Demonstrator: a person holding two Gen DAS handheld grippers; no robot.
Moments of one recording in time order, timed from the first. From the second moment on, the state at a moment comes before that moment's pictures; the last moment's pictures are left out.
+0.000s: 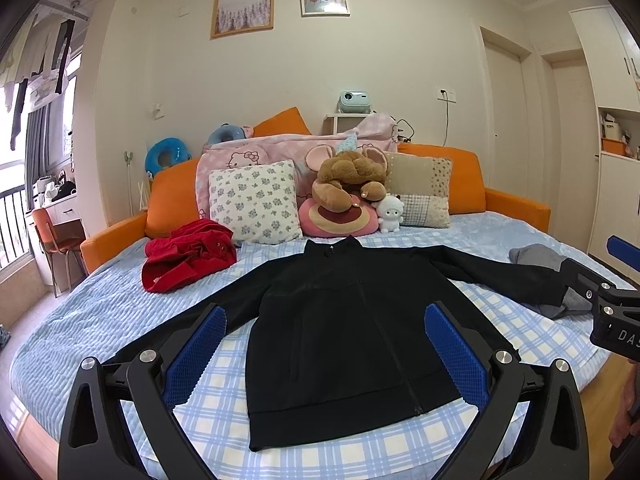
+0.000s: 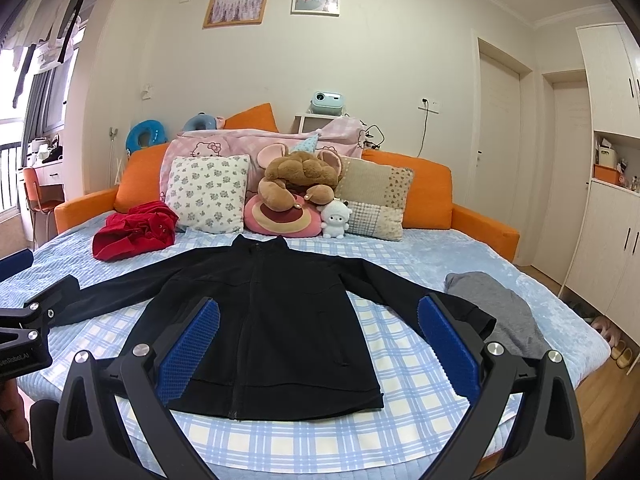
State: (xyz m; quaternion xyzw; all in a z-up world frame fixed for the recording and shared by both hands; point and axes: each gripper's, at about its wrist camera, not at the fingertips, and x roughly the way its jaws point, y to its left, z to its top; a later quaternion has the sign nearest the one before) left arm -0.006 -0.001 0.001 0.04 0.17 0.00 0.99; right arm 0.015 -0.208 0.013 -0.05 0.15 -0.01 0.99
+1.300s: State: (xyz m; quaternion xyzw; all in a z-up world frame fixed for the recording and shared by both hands) left arm -0.004 -0.007 0.002 0.04 0.17 0.00 0.98; right arm 0.017 -0.210 0.015 -0.05 0.15 -0.01 0.99
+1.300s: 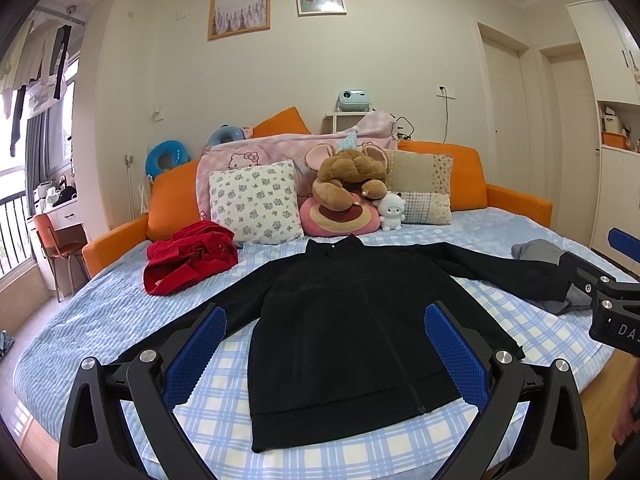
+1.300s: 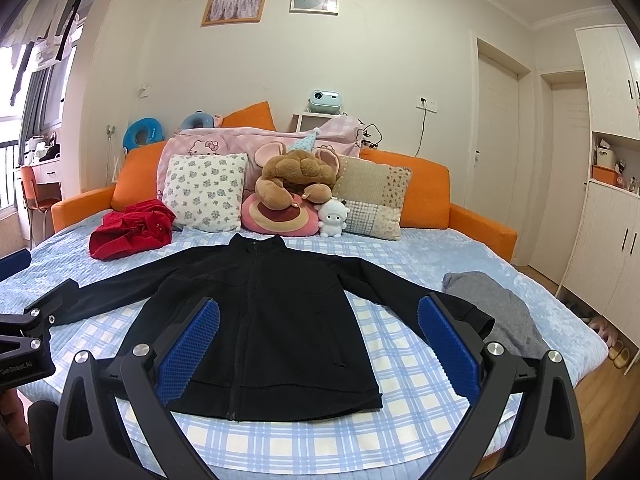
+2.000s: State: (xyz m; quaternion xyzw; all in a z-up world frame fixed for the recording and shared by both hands) left arm 0.037 -0.004 -0.010 0.03 0.21 -0.03 0.98; right arm 0.054 -0.221 0.001 -0.04 0.19 -0.03 0.98
